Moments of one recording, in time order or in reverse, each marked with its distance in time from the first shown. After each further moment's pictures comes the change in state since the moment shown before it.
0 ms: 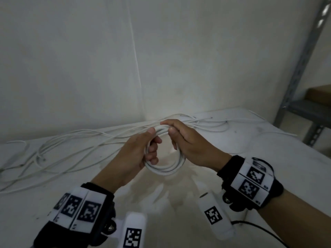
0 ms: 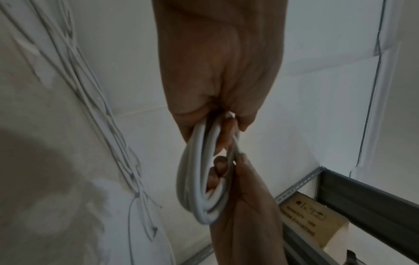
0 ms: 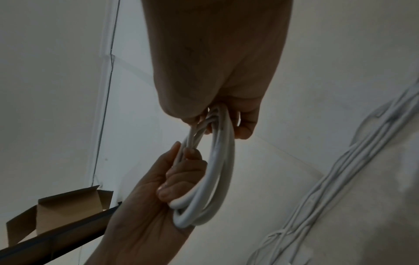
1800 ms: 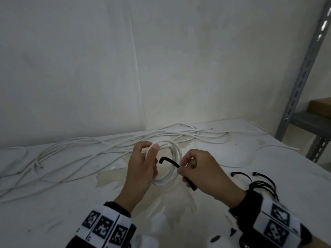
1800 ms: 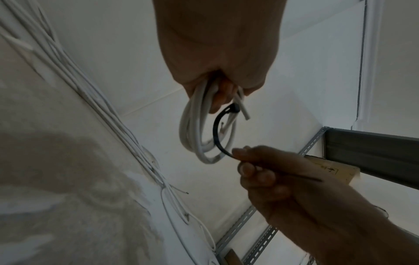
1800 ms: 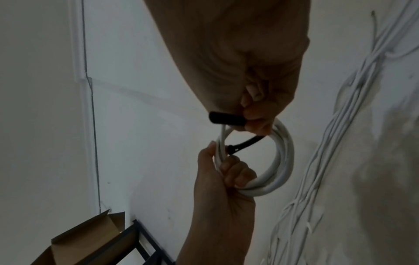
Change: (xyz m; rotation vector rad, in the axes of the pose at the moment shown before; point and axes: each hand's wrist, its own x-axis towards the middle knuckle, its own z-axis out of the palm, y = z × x) left_hand 0.015 -0.036 0.014 0.110 0.307 0.240; right_hand -0.031 0.001 -0.008 0.114 0.087 0.501
